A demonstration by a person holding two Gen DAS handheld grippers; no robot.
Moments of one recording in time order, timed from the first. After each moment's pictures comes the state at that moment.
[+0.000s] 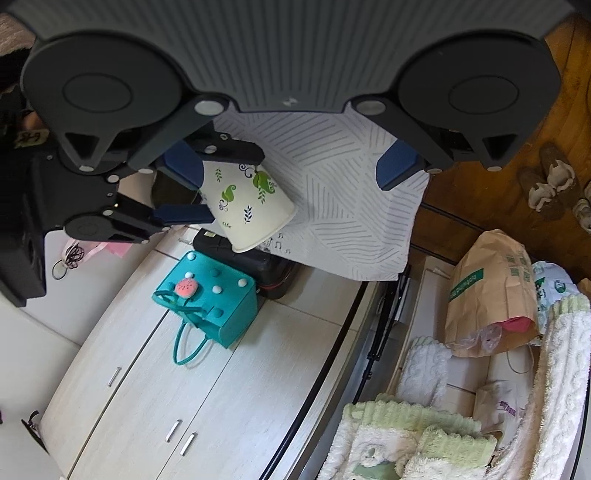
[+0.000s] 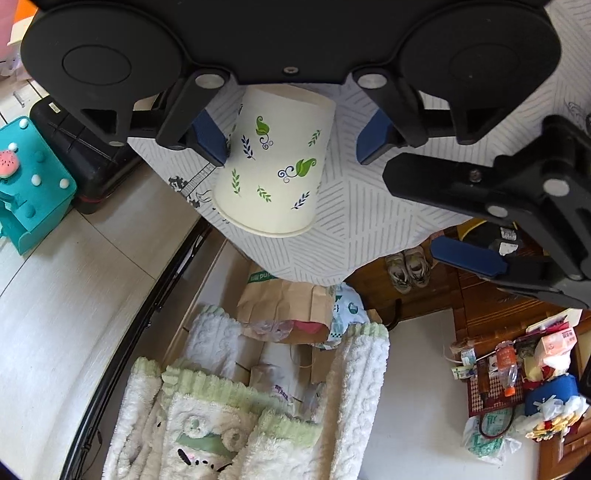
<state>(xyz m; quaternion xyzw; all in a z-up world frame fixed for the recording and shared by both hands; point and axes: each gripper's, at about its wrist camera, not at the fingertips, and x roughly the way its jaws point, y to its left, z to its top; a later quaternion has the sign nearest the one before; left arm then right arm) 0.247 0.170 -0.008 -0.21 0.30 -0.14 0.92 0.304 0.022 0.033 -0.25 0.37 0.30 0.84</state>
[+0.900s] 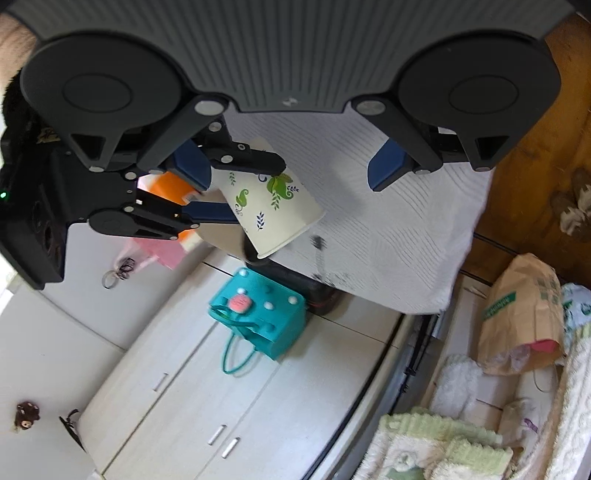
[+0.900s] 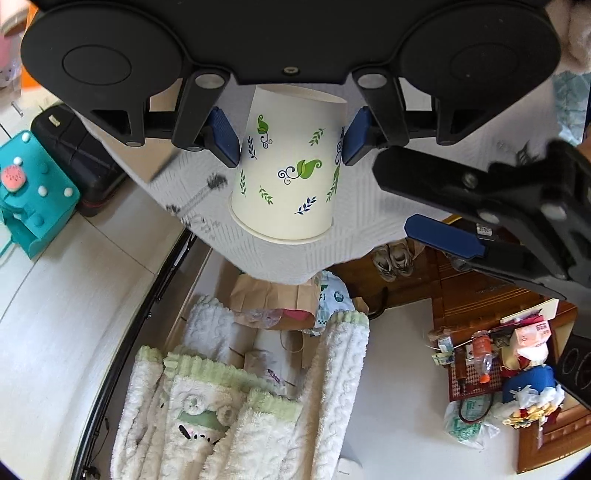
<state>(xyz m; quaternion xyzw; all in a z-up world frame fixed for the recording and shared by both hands) 0.169 0.152 0.010 -0.23 0.31 -0.21 0.90 0.226 -0.008 0.064 -0.23 0.36 0.31 0.85</state>
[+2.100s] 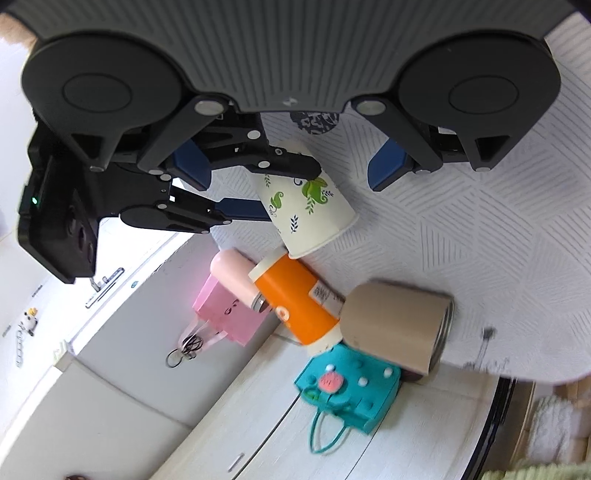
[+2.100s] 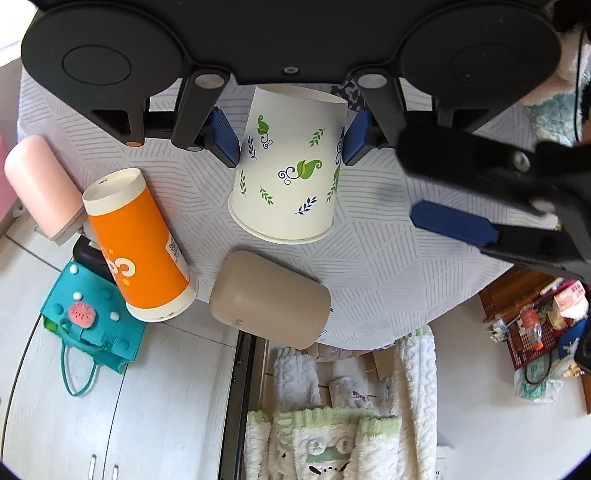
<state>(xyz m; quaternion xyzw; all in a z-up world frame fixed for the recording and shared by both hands) 0.158 -0.002 0.001 -0.20 0.38 -0.31 0.85 0.165 -0.158 0.046 -0.12 0.42 0.22 0.87</state>
